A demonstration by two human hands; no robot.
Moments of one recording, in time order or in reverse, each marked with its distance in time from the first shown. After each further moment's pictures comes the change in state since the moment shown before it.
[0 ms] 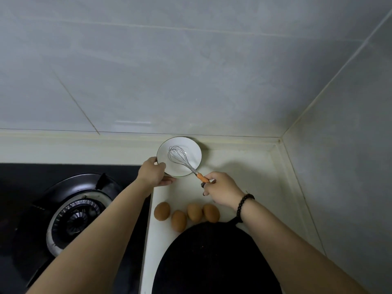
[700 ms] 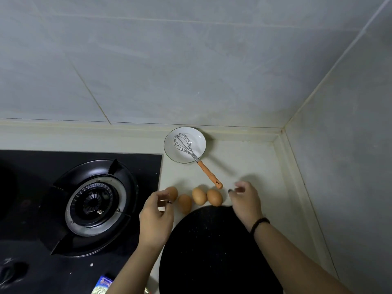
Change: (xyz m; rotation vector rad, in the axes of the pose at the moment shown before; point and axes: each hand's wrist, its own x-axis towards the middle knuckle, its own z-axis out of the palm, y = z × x) left_hand -0.140 -0.097 0.001 0.203 0.261 0.395; right_hand -0.033 0.090 0.015 0.179 0.378 0.080
